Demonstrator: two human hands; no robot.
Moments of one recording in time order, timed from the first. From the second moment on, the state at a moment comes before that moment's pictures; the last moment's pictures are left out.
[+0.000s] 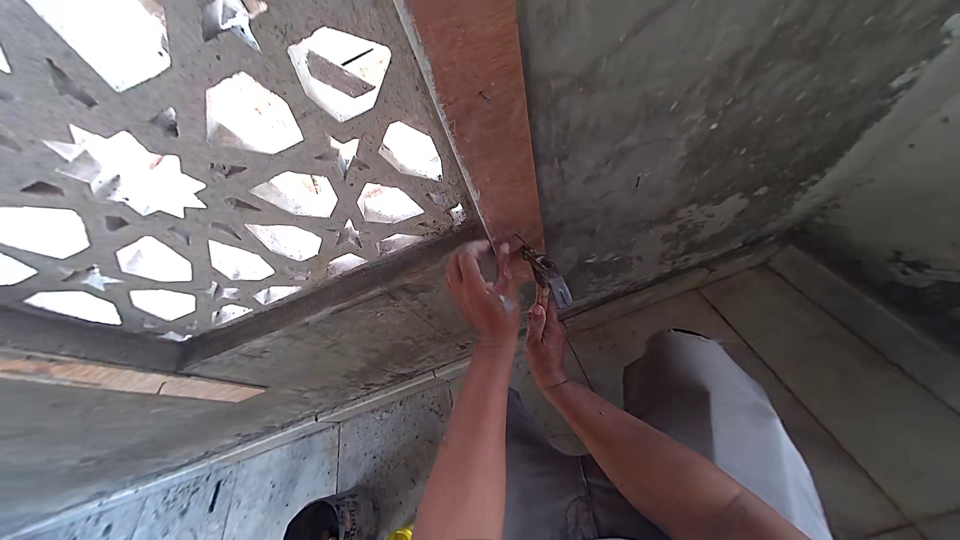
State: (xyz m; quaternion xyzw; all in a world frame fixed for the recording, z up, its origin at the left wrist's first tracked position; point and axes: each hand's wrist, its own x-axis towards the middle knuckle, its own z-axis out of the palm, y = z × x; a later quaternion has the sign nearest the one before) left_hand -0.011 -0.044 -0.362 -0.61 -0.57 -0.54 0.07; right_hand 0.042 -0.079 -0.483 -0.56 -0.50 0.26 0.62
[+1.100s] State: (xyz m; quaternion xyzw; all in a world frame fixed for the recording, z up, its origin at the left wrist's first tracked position) left_hand -0.016 -0.043 -0.346 -0.63 -0.59 -0.49 -0.12; right_hand 0.054 -0.078 -0.479 -0.58 -0.52 0.26 0.57
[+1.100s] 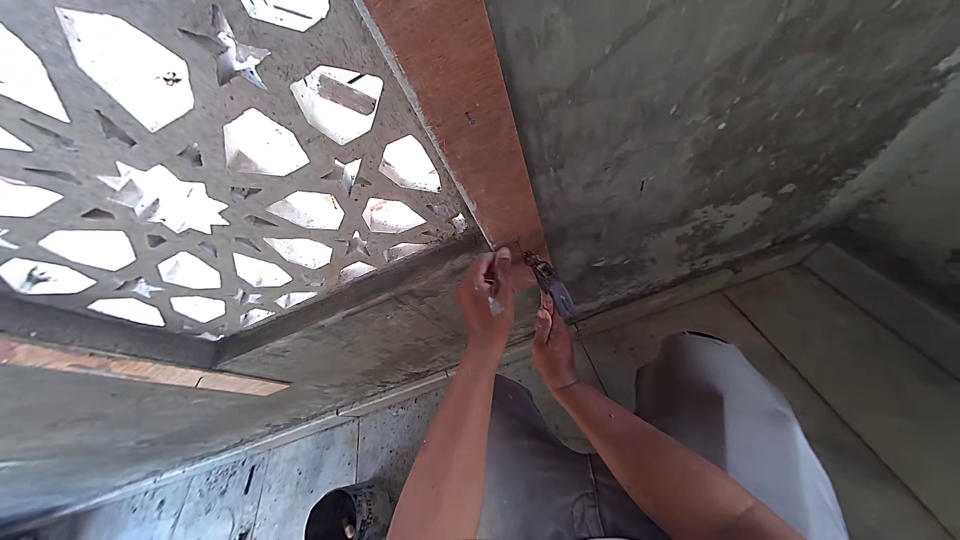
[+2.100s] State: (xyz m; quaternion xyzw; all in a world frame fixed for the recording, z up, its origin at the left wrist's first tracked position) left_hand -0.047 -0.005 -0.318 -0.73 -0.55 -0.38 0.09; right_hand -0.008 -0.058 -0.482 -0.28 -0.31 0.28 0.87
